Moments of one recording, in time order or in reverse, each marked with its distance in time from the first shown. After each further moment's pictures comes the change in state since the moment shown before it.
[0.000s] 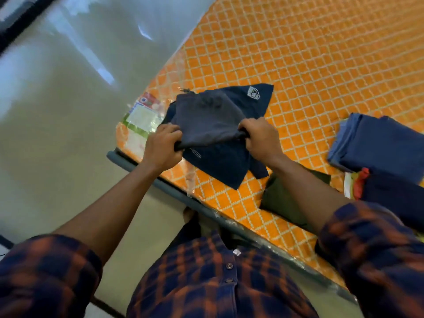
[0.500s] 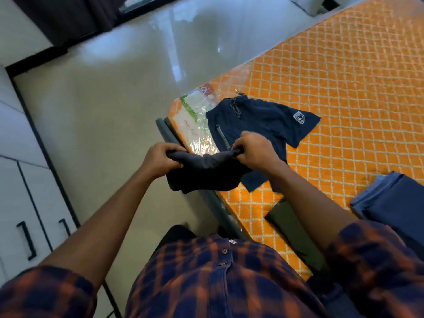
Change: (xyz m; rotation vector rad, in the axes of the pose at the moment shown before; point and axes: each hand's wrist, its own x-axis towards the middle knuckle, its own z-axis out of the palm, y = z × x) left_hand -0.193 0.045 -0.033 -0.622 0.120 -0.726; right_hand -0.042 -0.100 -0.024 0.072 -0.365 -0.414
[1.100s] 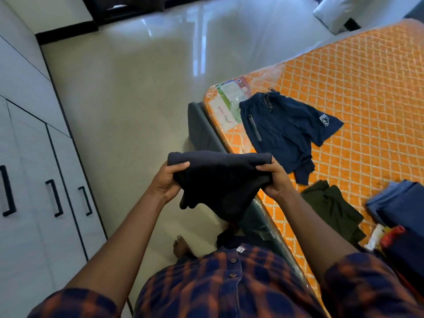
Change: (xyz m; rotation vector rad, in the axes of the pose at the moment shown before) left_hand -0.146 -0.126 -0.028 -1.302 -0.037 -0.309; right_hand -0.095 -0.116 0.103 1.745 -0.044 0.506
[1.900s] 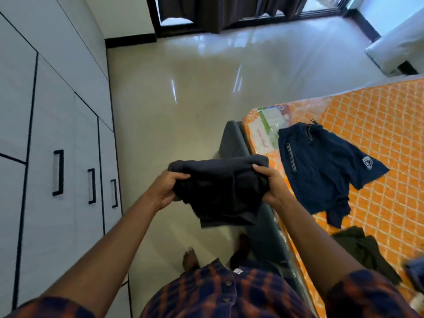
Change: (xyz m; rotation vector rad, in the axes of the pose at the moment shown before) left_hand -0.040 0.070 -0.062 0.192 0.261 -0.017; right_hand 0.045 0.010 0.132 -0.190 -0.076 0.154
